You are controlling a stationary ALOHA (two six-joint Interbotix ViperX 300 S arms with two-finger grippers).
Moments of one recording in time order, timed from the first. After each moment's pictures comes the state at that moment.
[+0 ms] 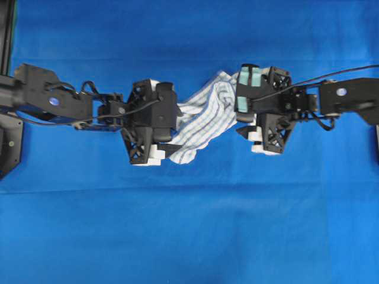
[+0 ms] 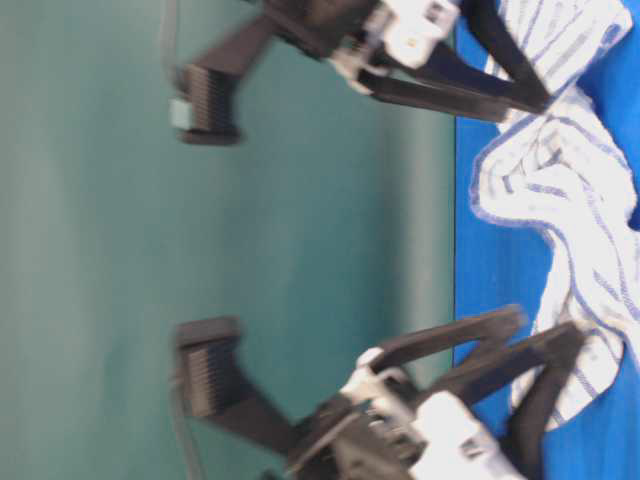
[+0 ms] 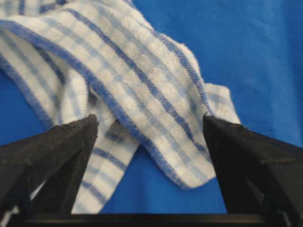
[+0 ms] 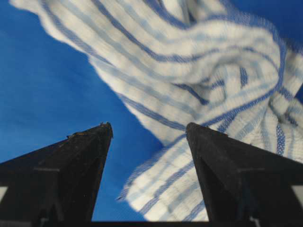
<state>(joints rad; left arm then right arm) 0.04 0.08 0.73 -0.02 -0.15 0.12 -0.11 -0.02 0.73 -0.22 0.24 0.23</state>
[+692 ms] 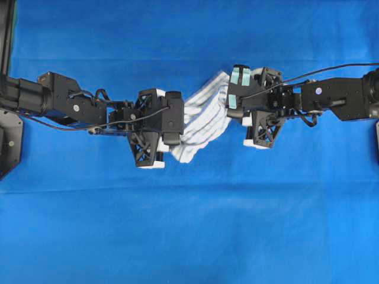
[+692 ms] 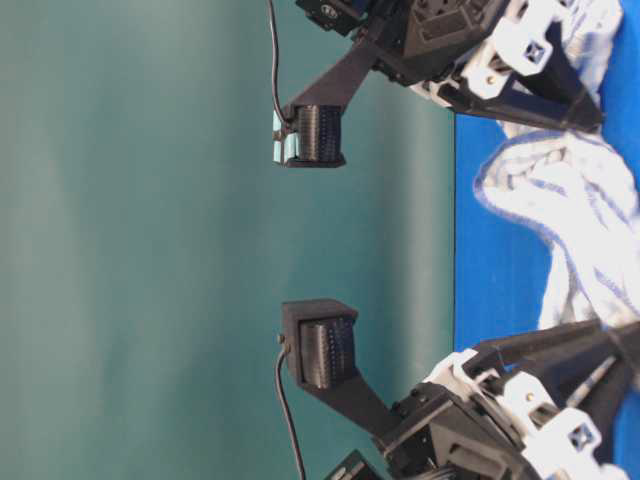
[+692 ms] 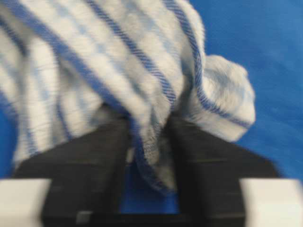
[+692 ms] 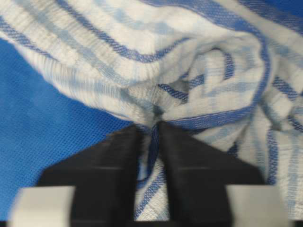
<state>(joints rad) 0.05 0.19 0.73 -0.02 -0.17 0.12 -0.15 0.11 0.74 -0.23 0.14 0.22</state>
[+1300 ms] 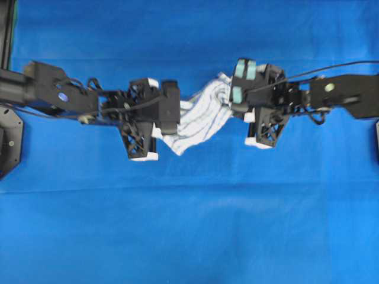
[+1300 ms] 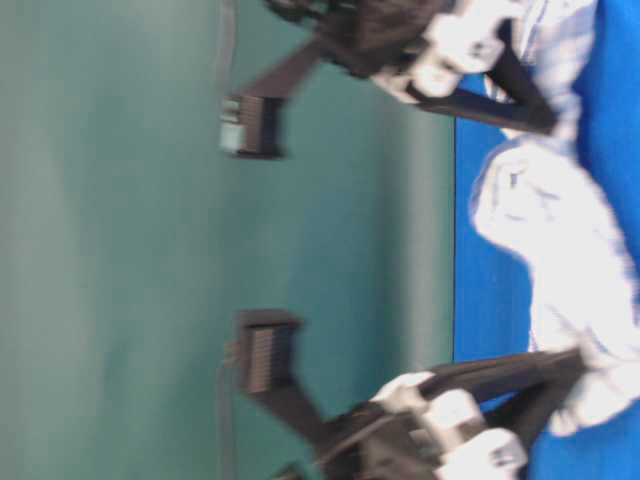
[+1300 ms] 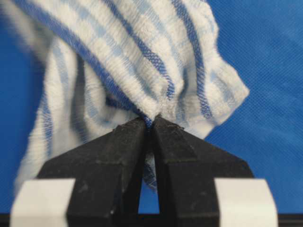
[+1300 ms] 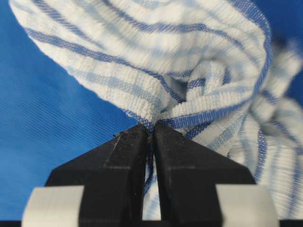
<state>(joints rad) 0.09 0.03 0.72 -0.02 0.05 0.12 -0.14 -0.03 0.73 -0.21 0.19 0.25</state>
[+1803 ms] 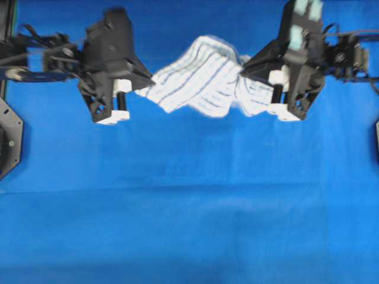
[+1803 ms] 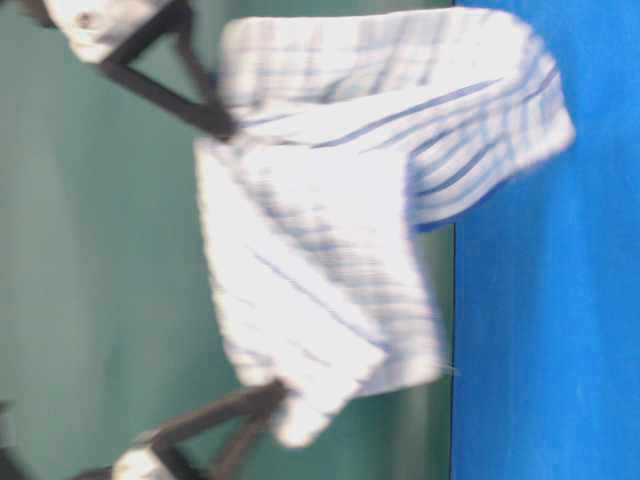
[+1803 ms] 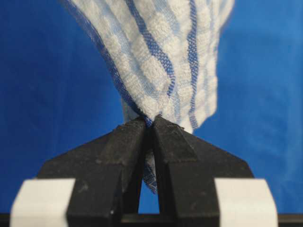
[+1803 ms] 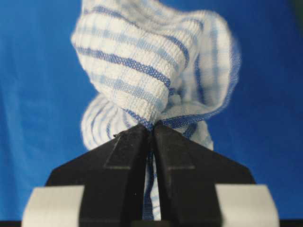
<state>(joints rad) 0.19 -0.39 0.64 -0.02 0.32 0.13 -0.14 -0.40 0.55 -0.21 0.46 0.25</state>
